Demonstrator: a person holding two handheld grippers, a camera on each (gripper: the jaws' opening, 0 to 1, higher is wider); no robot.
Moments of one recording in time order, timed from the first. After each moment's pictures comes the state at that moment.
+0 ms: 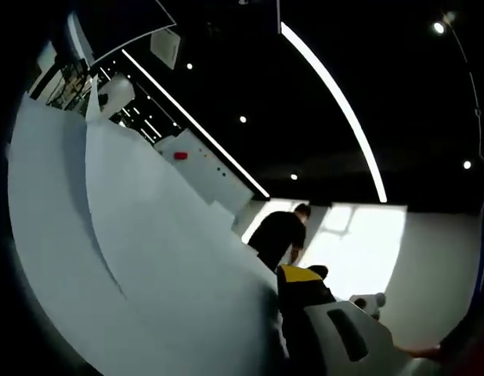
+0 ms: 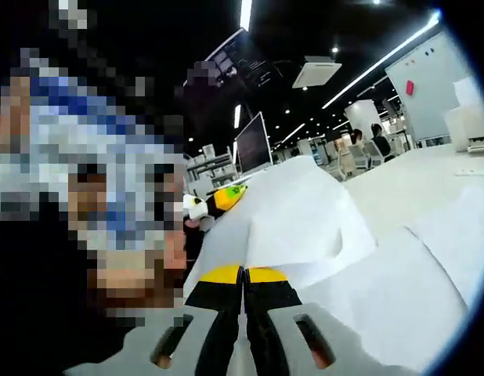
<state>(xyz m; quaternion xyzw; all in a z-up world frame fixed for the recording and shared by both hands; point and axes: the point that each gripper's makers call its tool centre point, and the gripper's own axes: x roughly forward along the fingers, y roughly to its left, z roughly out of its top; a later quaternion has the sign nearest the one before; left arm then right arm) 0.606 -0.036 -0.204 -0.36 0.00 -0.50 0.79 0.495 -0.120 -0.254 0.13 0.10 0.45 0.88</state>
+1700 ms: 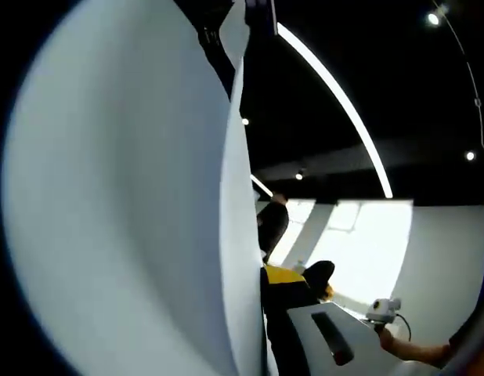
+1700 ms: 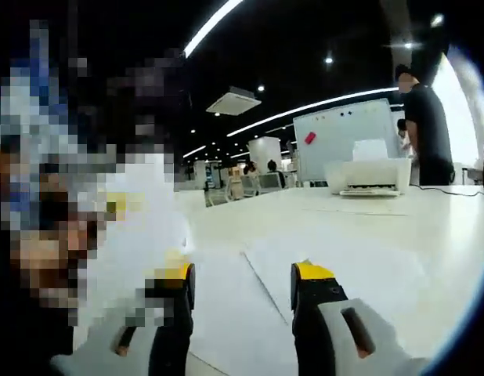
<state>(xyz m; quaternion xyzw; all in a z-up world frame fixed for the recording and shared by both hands) 0.607 -0.032 -0.206 -0.34 -0.01 -0.49 0.80 0.481 -0.317 -0.262 0.04 0.06 0.12 0.99</state>
